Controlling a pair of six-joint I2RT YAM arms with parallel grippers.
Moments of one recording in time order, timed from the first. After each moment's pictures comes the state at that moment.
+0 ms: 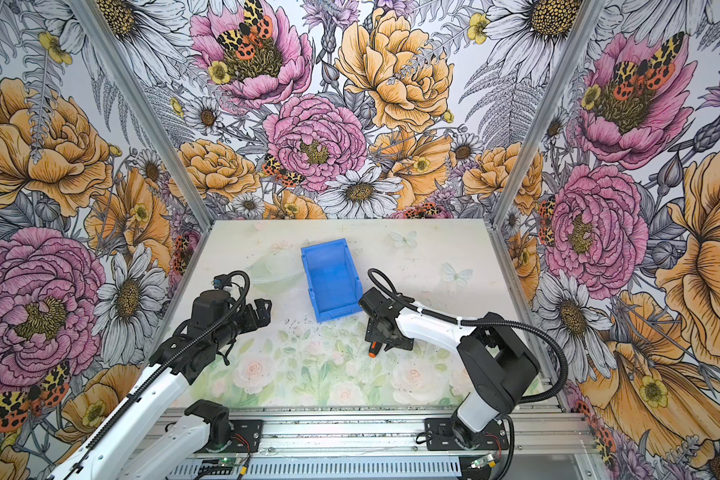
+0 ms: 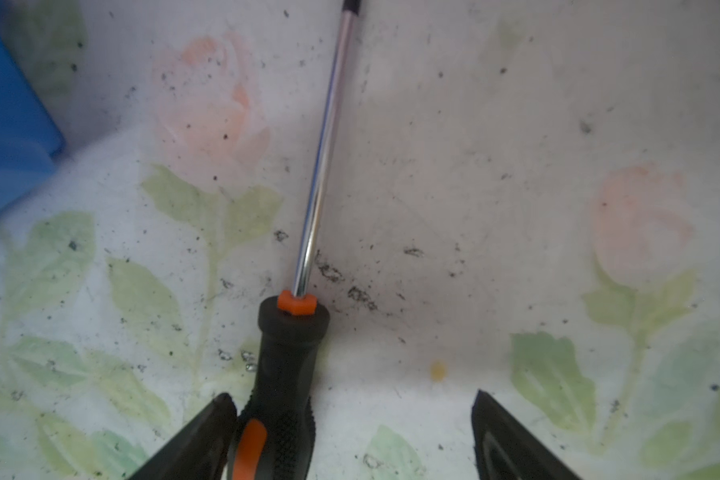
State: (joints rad) left arm -0.30 0.78 0.63 -0.51 -0.11 -0.47; right arm 0.73 1.62 0.94 -0.71 0.13 0.92
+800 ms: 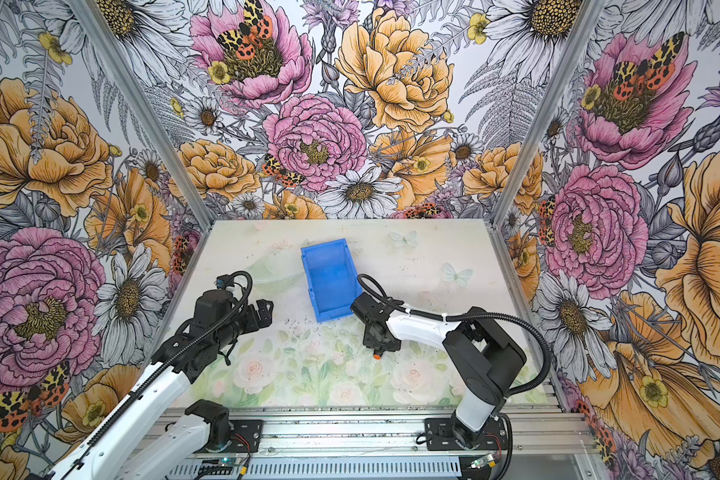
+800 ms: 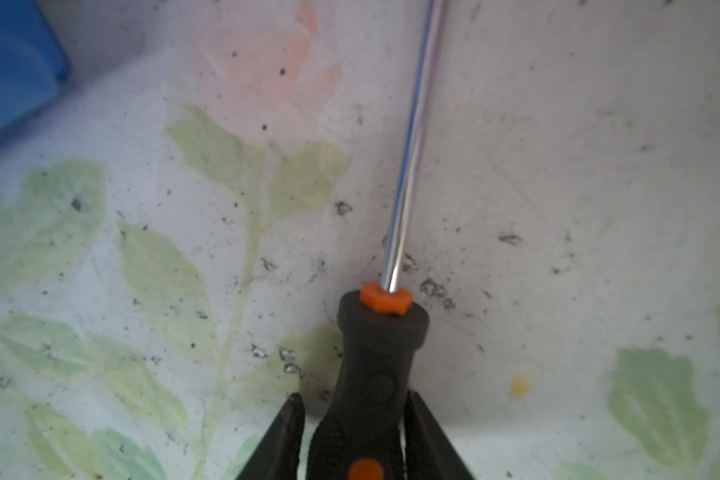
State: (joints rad) left arm -0.31 0.80 0.63 -0.51 -0.11 -0.47; right arm 0.77 1.67 0.94 -0.67 0.11 0.92
